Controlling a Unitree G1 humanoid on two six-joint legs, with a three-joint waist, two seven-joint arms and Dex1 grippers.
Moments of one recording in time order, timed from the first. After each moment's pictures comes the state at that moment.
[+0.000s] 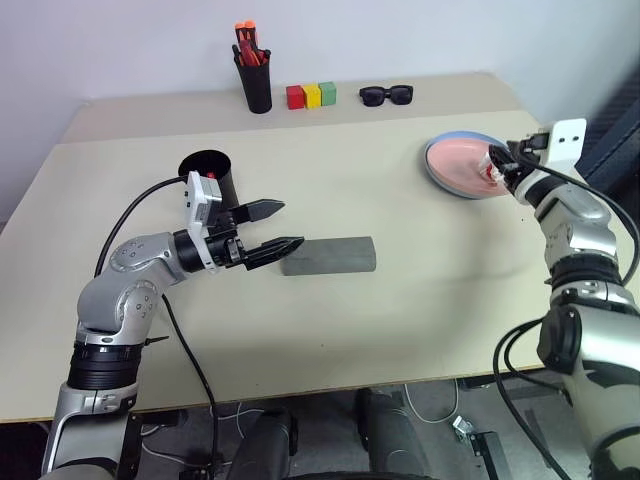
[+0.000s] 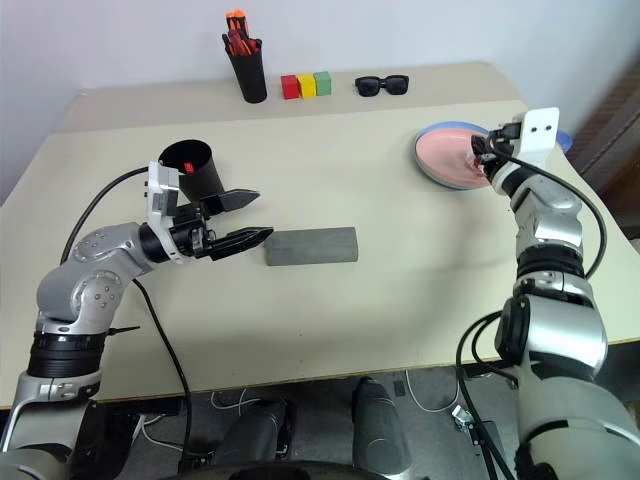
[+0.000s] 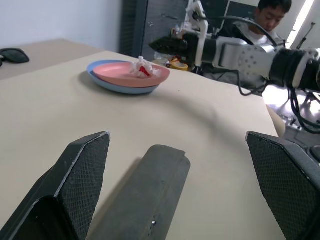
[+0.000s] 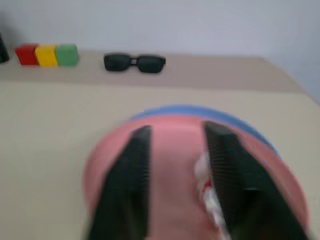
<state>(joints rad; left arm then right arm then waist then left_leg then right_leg) -0.43 0.54 0.10 -0.13 -0.65 0.52 -1.02 -0.89 -0.62 -0.29 0.93 0.18 0.00 0.58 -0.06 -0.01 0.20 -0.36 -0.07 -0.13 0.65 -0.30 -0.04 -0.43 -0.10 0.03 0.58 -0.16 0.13</state>
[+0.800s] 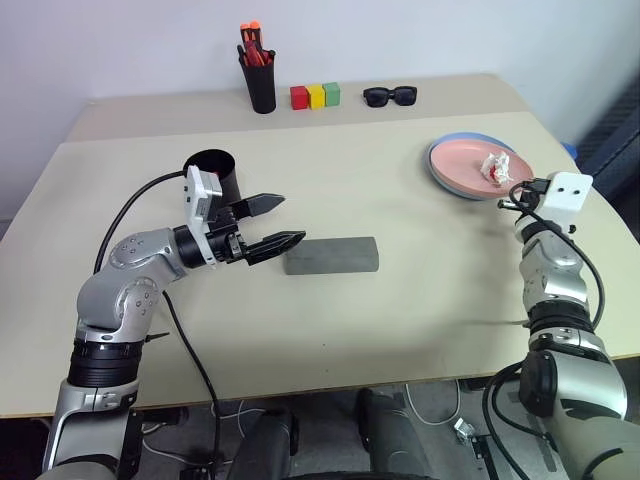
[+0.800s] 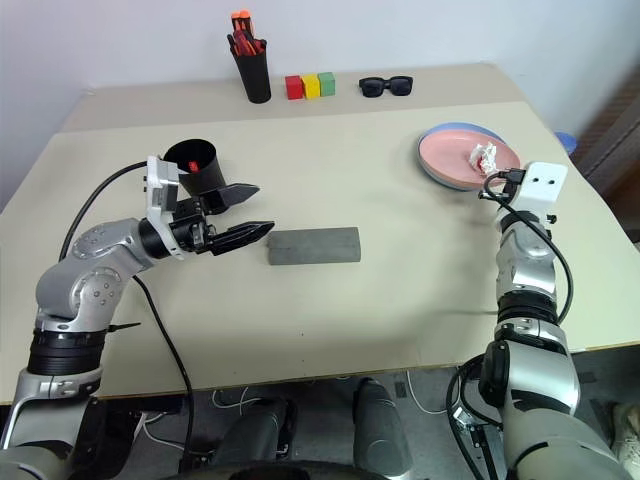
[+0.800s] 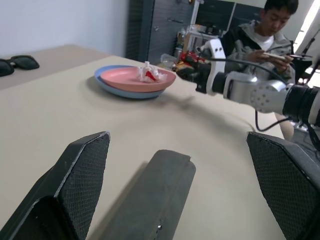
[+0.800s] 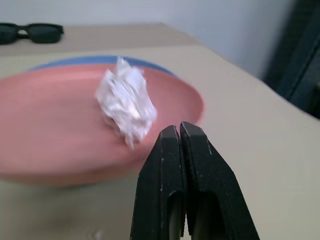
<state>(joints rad) -0.45 0.54 0.10 -0.14 -0.66 0.52 -0.98 -0.74 -0.49 -0.36 0.94 0.17 -0.14 0.09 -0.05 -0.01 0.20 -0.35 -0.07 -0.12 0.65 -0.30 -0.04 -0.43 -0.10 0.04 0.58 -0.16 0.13</state>
